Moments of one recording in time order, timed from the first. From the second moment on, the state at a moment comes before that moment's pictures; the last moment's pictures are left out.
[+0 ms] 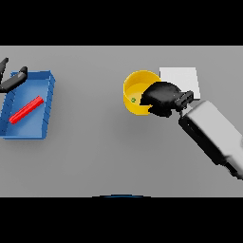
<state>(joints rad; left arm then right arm) -0.46 0.59 -0.03 -1.20 -0.07 -0.10 0.44 -0.71 -0.46 0.56 -1.35 0.79 0.62 -0.06</state>
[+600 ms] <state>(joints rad) -0.44 0.59 -0.03 -1.26 -0.06 -0.09 0.51 -0.81 -0.54 0.45 -1.05 0.83 0.40 -0.12</state>
